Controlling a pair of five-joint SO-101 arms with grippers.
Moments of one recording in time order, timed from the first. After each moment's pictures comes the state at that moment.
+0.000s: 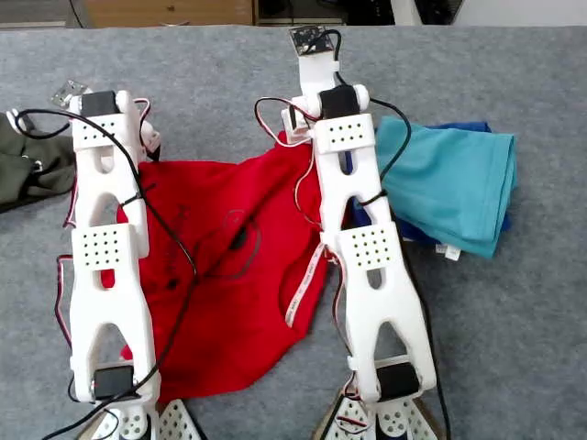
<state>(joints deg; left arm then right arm) -11.8 71.0 -81.5 97.5 36.4 -15.4 74.3 -93.2 92.1 -7.0</state>
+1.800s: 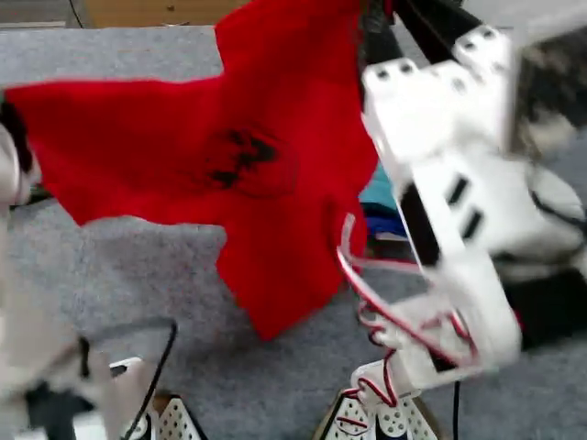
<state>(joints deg) -21.2 -24.1 -50.9 100.2 -5.1 -18.1 1.9 -93.4 94.3 0.1</state>
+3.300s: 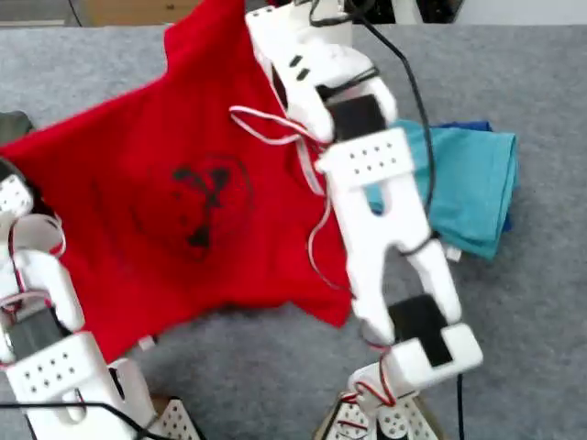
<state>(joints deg) -32.6 -67.4 62.9 12.7 -4.9 -22.5 5.2 -16.5 24.0 -2.1</state>
